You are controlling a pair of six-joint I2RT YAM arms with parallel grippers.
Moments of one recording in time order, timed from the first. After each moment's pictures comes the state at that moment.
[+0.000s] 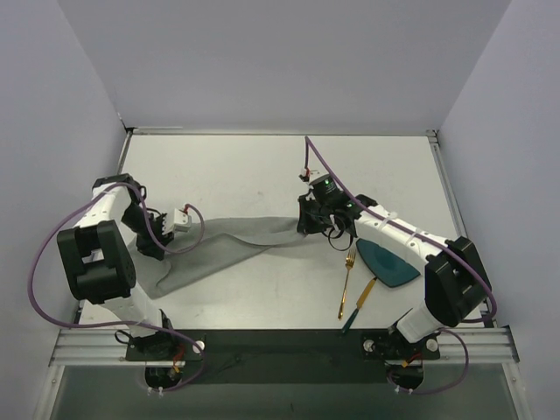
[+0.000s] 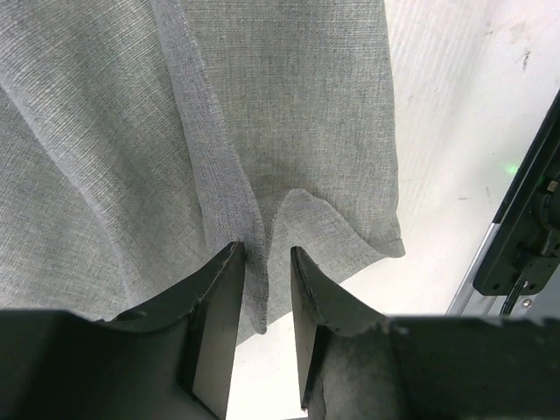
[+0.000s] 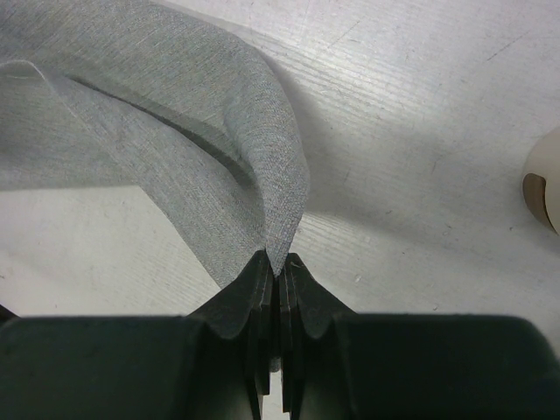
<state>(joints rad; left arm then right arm) 0.23 1.69 1.21 -1.34 0.37 1.61 0.64 1.54 1.05 -0.39 -0.07 0.36</state>
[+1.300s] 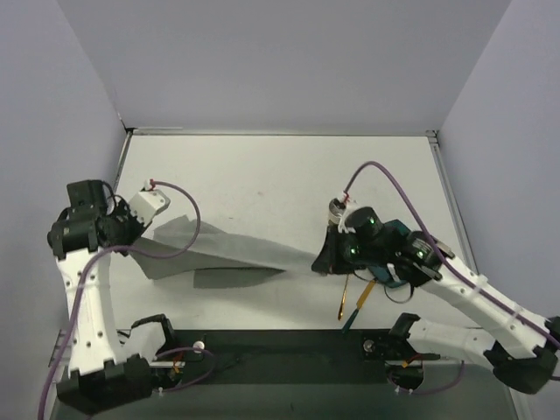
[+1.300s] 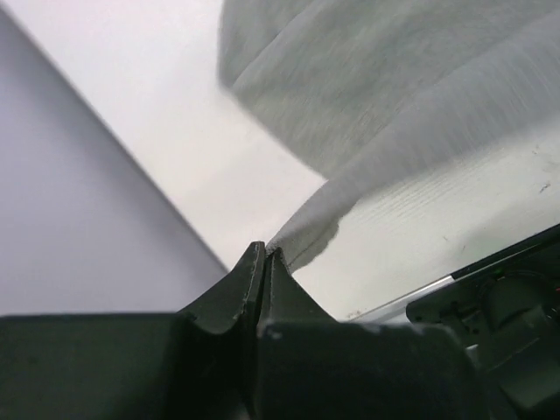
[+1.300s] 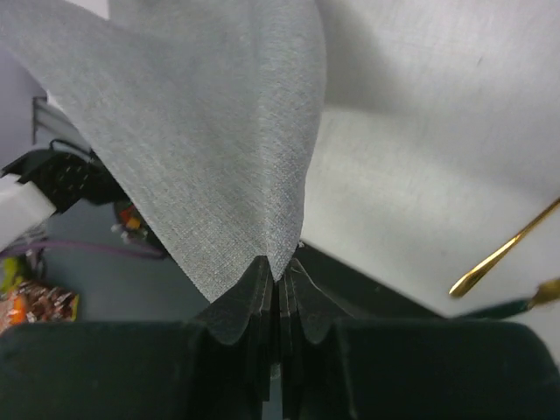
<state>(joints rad) 0.25 1.07 1.25 -1.25 0.24 0.99 0.84 1.03 1.07 -0.82 -0.06 0.70</state>
